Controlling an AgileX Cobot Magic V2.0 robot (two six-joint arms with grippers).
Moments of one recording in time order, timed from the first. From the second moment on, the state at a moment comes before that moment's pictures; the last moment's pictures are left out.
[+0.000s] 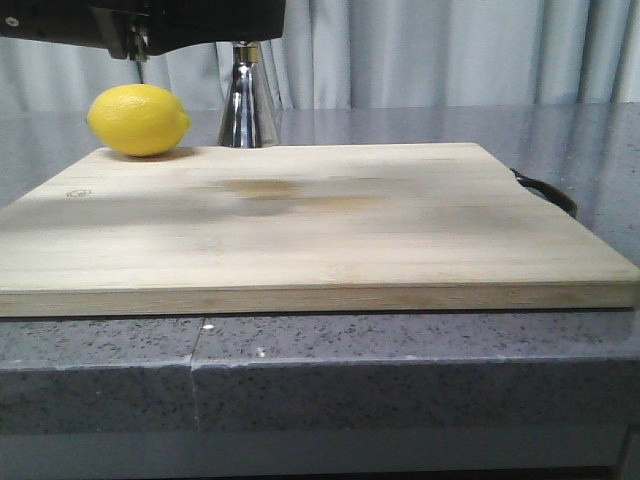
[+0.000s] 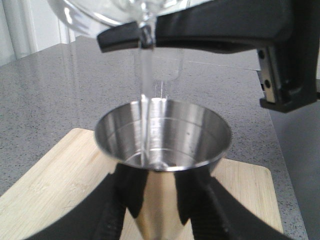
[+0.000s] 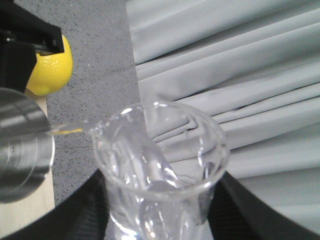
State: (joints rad) left arm -0.26 1.66 -0.99 -1.76 1.16 2.11; right arm 0.72 1.43 -1.23 -1.12 0.22 -0.09
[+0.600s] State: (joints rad) left arm -0.26 1.66 -0.99 -1.76 1.16 2.11; right arm 0.72 1.43 -1.23 -1.17 0.22 -0.09
